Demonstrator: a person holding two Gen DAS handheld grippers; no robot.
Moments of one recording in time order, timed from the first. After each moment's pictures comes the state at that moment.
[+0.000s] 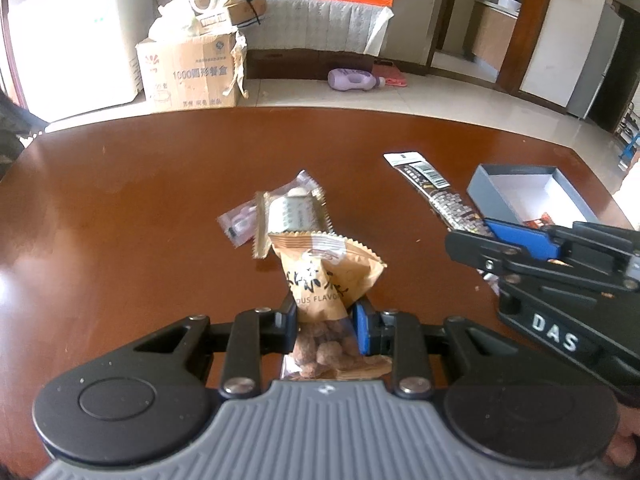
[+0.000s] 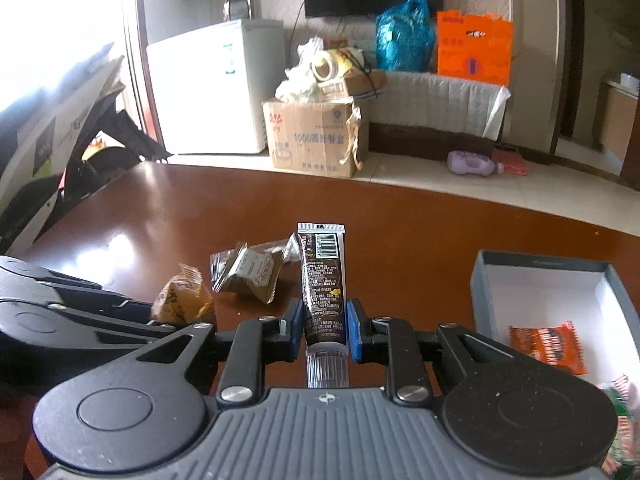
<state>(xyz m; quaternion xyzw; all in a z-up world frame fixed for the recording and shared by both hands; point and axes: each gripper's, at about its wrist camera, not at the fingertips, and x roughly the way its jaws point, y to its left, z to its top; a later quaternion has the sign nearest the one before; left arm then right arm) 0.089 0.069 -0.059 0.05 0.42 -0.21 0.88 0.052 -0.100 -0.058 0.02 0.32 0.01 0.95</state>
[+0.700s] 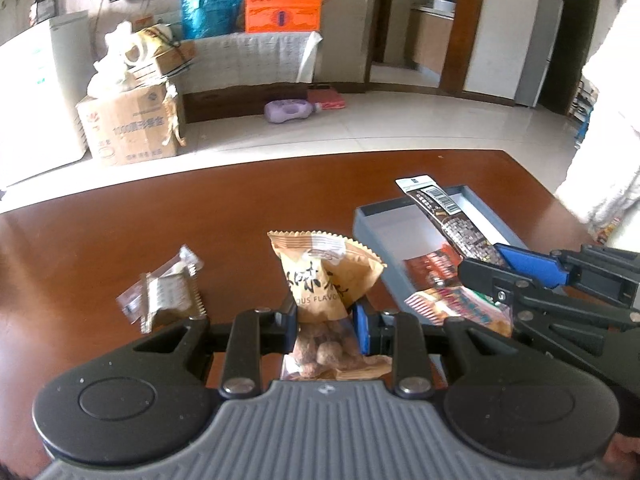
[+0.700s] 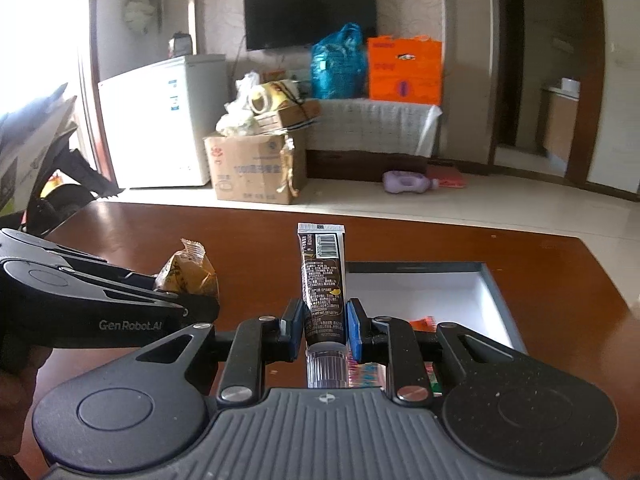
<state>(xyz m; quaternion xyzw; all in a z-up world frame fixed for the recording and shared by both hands) 0.054 -0.041 -0.010 0.09 0.37 -0.29 0.88 -0.027 -0.187 -0.025 0.04 0.28 -0.08 0.96</state>
